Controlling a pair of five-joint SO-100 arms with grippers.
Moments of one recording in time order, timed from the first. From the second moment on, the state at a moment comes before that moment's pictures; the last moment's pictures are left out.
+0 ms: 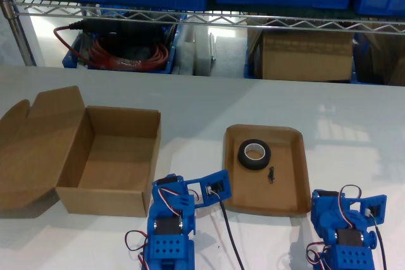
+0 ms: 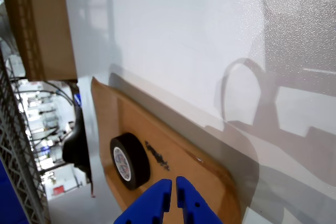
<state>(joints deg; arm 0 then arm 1) -1.7 189.4 175.6 45.2 -6.2 -4.5 188.0 175.1 46.9 -0.7</state>
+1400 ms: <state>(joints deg) 19.2 116.7 118.6 48.2 7.6 -4.5 188.0 175.1 46.9 -0.7</state>
